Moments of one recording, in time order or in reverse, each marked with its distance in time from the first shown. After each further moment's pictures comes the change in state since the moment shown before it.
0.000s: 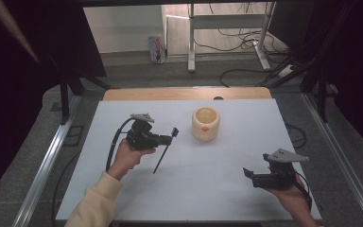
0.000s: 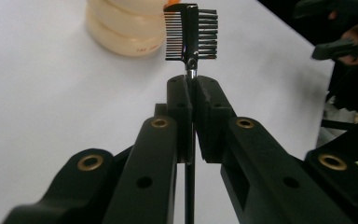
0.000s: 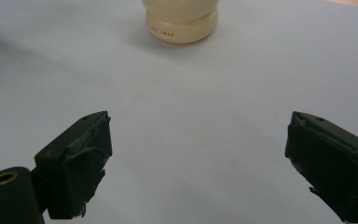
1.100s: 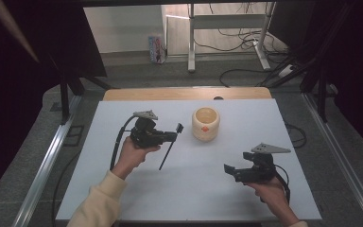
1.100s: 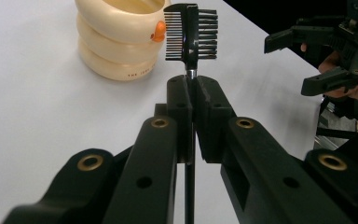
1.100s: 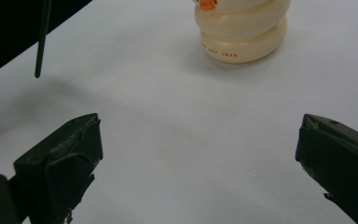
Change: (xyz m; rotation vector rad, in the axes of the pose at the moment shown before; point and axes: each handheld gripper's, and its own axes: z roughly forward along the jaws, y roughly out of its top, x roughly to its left) left arm -0.010 0.011 0.003 -0.043 0.017 0.034; right arm 0.026 0.021 0.034 -0.019 0.185 0.168
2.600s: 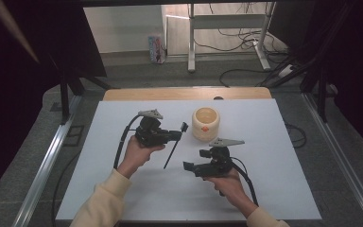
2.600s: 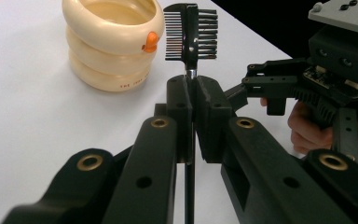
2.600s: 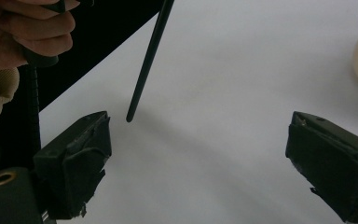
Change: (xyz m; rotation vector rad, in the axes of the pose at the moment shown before) left arm -0.005 0.007 0.009 -0.016 -0.009 0.016; right arm 0.067 0.025 0.086 0.011 0.225 0.018
